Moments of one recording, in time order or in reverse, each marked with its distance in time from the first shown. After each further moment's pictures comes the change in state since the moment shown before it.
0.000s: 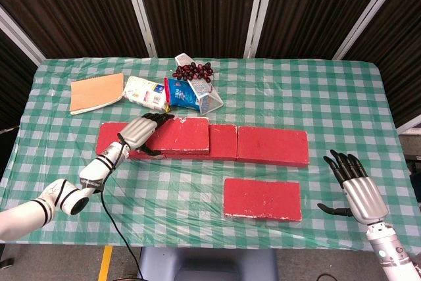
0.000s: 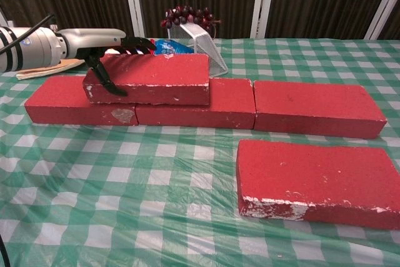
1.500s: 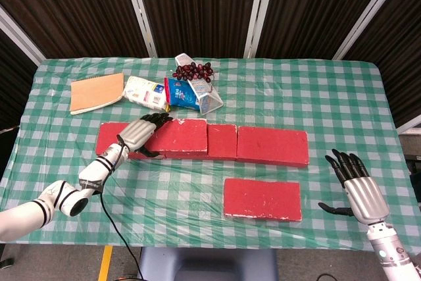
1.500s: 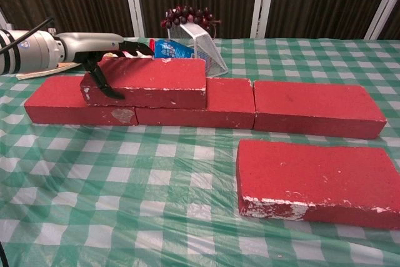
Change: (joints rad) left arm -0.003 0.015 0.016 -0.031 -0.044 -0.020 0.036; right arm -0.004 -0.002 0.005 -0.005 0.009 0.006 -0.012
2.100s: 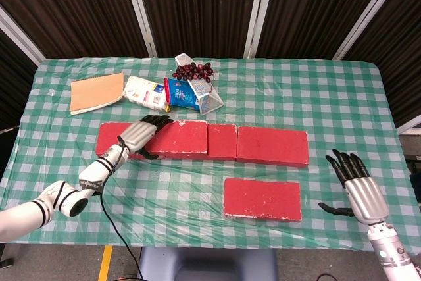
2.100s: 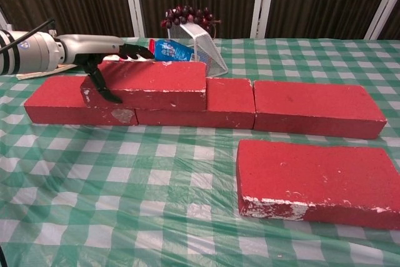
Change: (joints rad) left arm -0.004 0.013 0.000 -0.026 -0.021 -0.022 0.015; right arm -0.003 0.001 0.001 -0.002 -0.001 0.005 -0.001
